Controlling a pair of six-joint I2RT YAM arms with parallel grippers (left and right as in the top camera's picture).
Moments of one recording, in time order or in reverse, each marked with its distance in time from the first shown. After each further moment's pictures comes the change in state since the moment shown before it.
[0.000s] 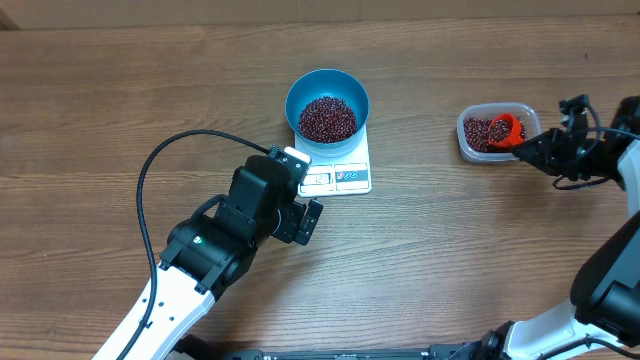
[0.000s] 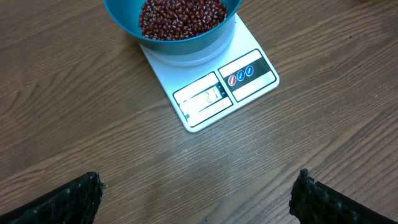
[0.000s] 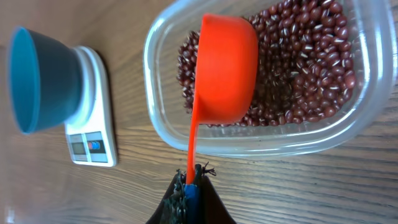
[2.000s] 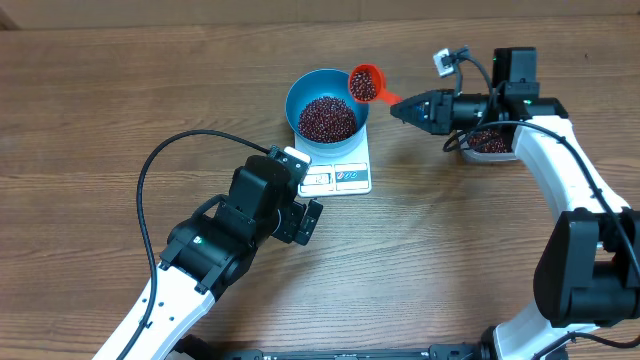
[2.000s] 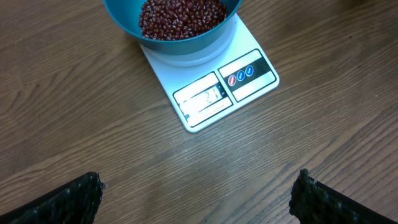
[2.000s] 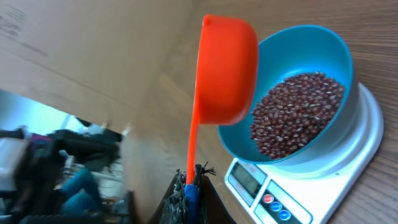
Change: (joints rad) left arm 0.000 0.000 0.000 0.000 0.000 0.000; right arm 0.532 0.000 -0.002 0.479 -0.433 0.237
